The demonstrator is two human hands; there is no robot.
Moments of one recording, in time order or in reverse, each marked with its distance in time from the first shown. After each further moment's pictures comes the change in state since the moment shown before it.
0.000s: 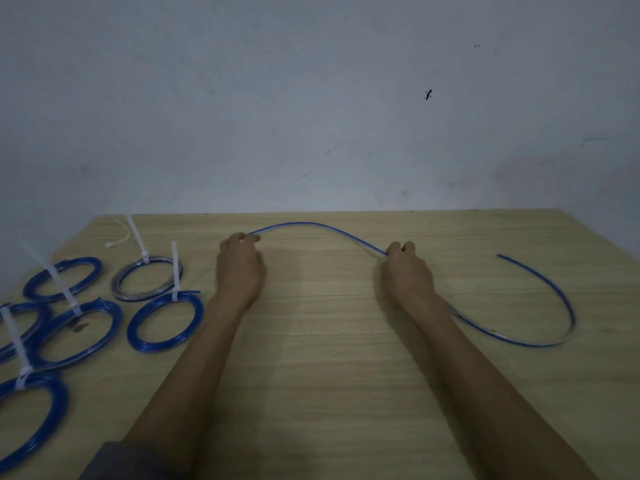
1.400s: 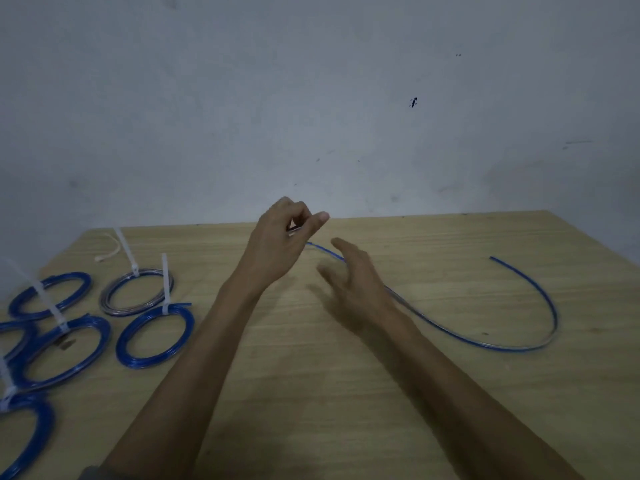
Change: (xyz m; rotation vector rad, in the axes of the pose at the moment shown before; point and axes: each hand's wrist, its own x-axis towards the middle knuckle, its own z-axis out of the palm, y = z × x) left_hand -0.003 0.110 -0.060 -0.526 -0.039 0.367; right_hand -0.032 -0.040 0.009 0.598 0.031 -0.302
